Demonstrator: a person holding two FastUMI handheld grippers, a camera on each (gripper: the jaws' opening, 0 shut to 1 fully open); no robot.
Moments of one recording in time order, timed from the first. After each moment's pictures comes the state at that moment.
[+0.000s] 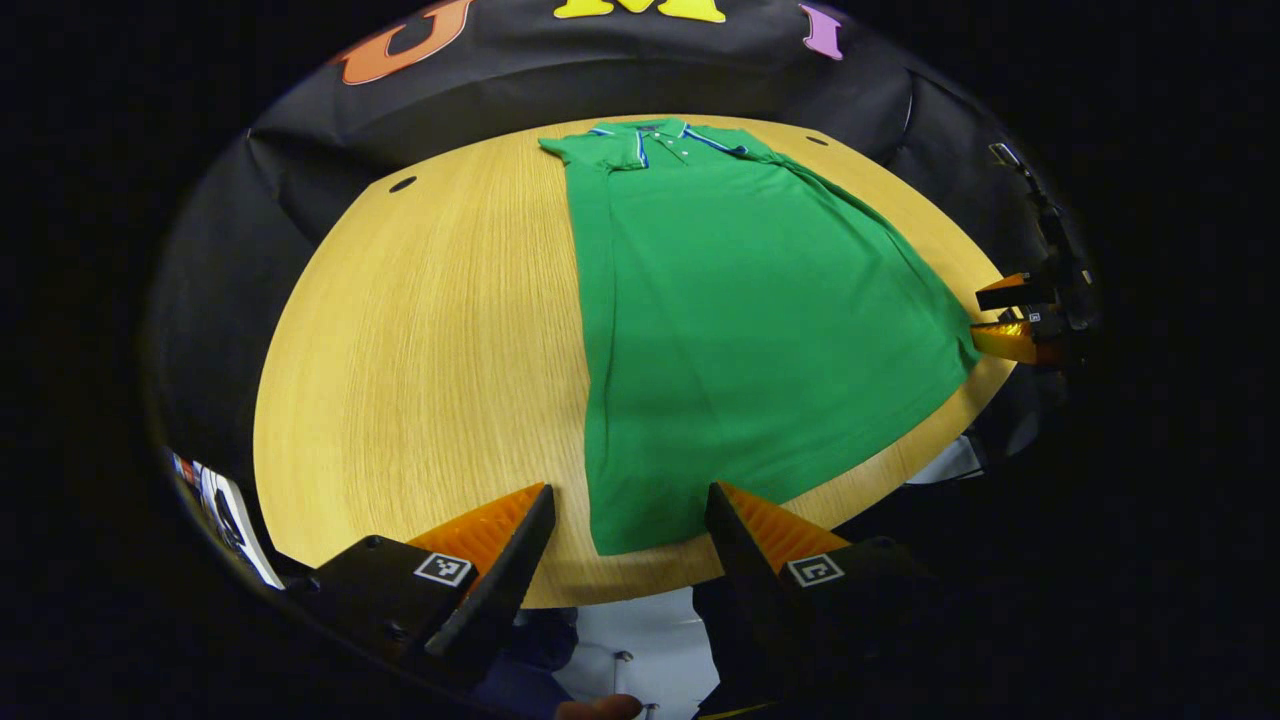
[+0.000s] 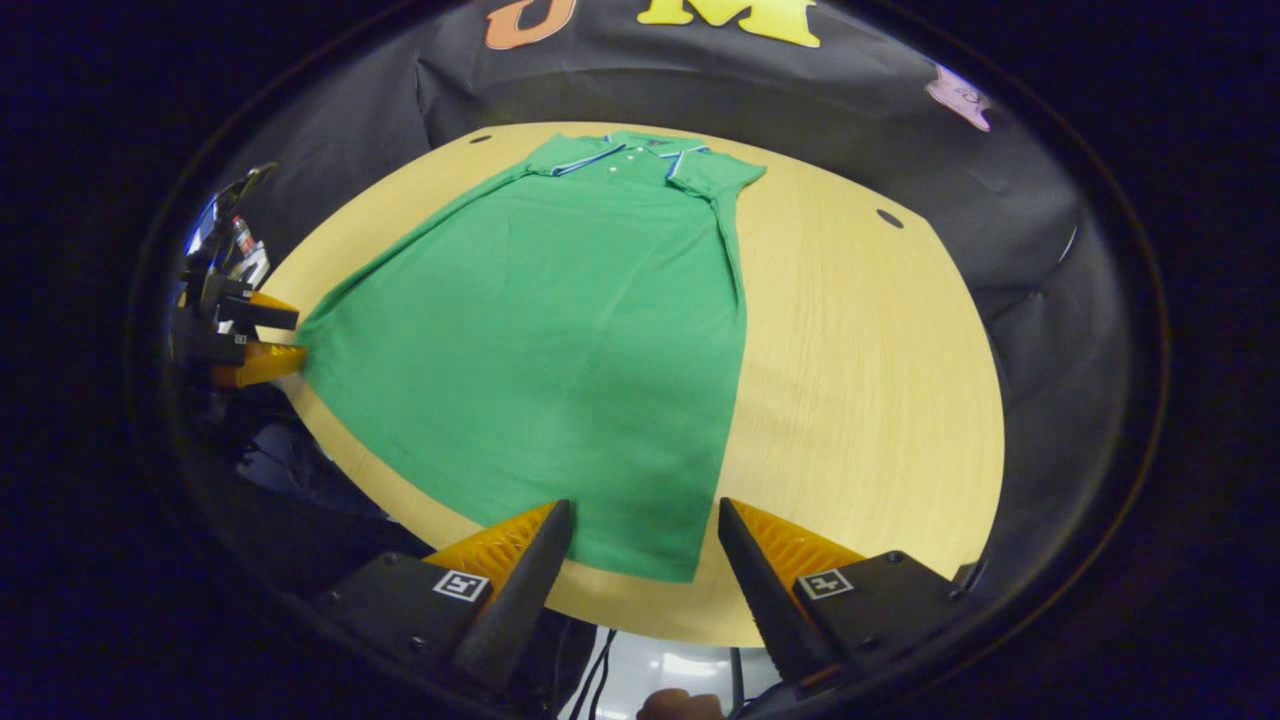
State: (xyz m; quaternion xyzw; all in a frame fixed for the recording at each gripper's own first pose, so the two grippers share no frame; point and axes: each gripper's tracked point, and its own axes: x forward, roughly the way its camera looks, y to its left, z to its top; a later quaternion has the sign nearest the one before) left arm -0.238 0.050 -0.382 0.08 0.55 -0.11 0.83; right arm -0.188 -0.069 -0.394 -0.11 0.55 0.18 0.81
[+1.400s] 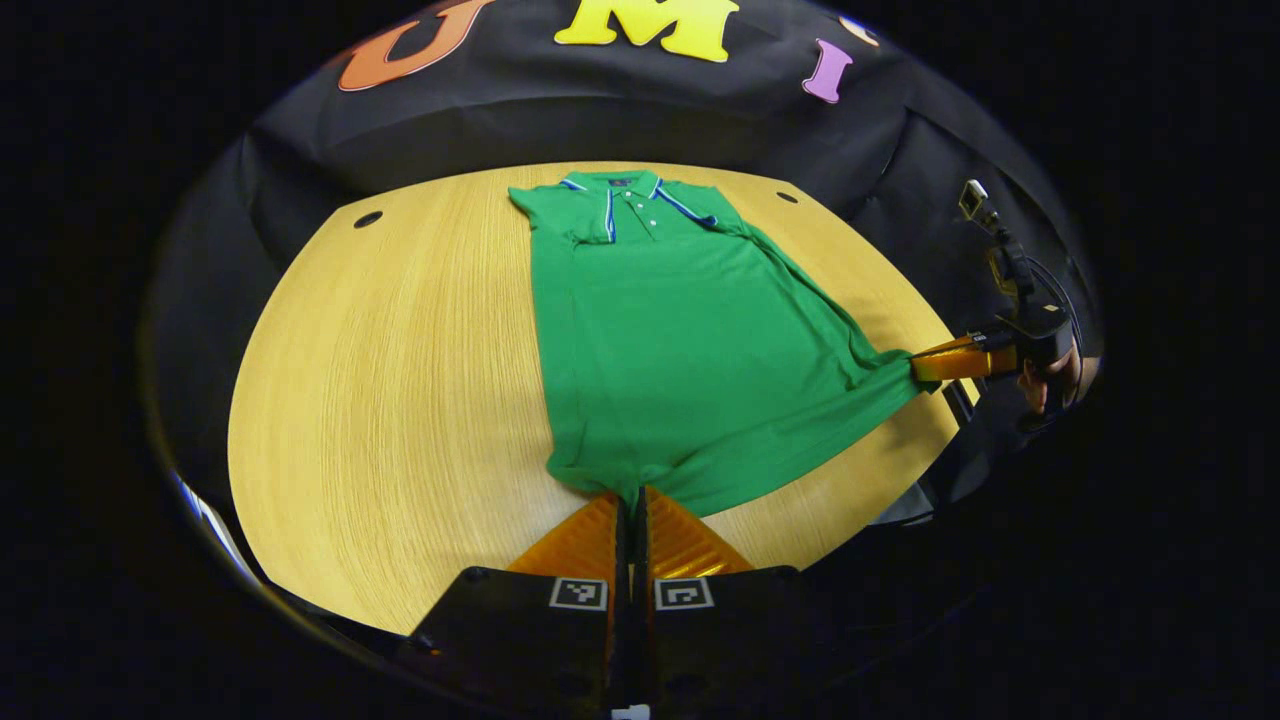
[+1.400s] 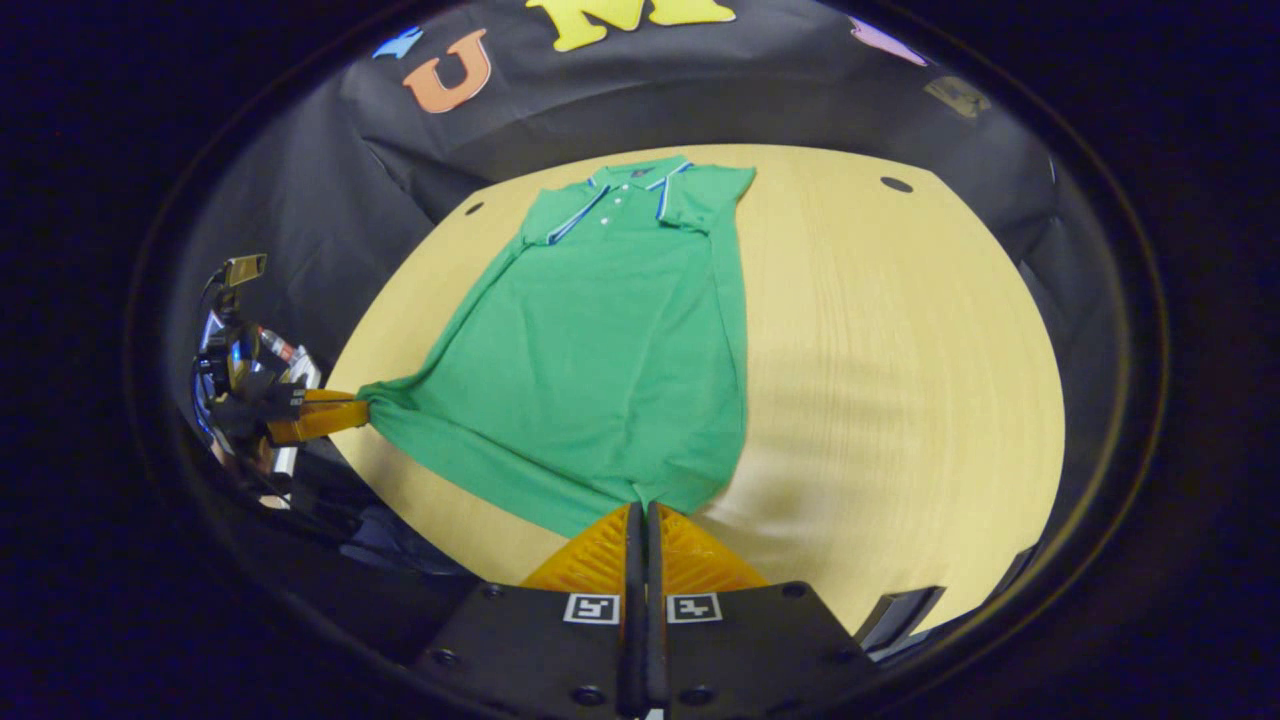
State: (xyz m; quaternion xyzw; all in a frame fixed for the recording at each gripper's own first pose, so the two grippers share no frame) left arm -0.171 0.020 -0.315 0.02 0.48 -0.17 0.86; right arm -0.135 -0.041 -0.341 0.07 0.55 0.22 0.80
